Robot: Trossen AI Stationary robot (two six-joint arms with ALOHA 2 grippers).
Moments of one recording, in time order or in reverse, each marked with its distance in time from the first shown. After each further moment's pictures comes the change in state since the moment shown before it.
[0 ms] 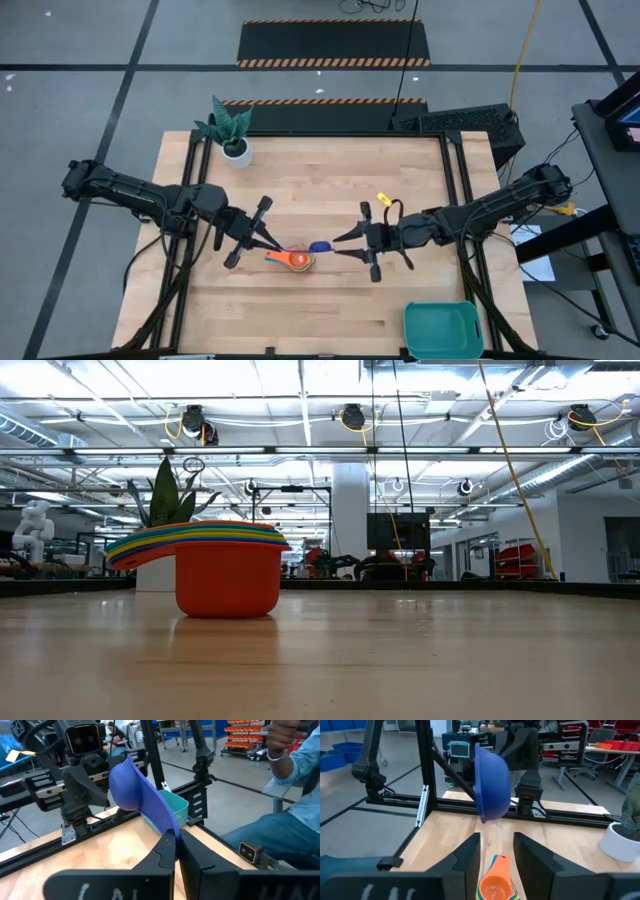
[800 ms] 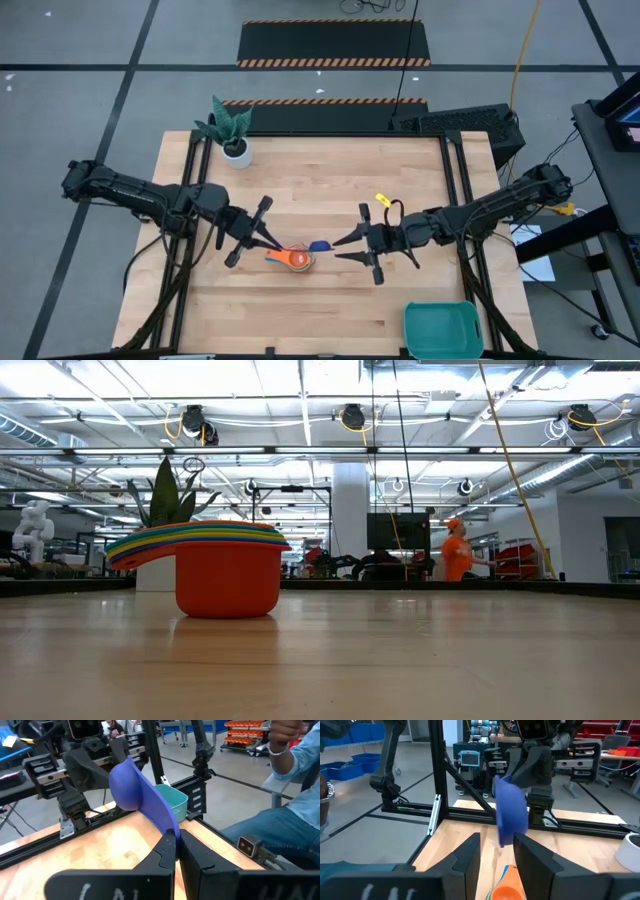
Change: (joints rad) left arm 0.010 0.000 0.000 -0.031 0.013 -0.001; right arm 0.000 -0.001 0.000 0.047 -0.055 0.007
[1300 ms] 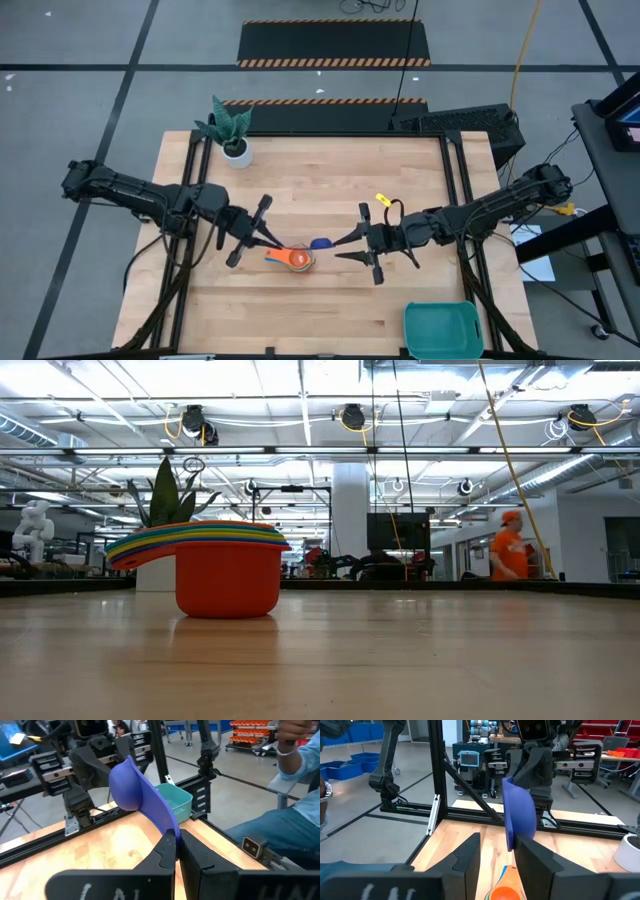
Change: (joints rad) left arm 0.002 0.000 0.000 0.001 -0.030 -0.008; right arm 0.000 0.000 0.000 0.000 0.003 -0.007
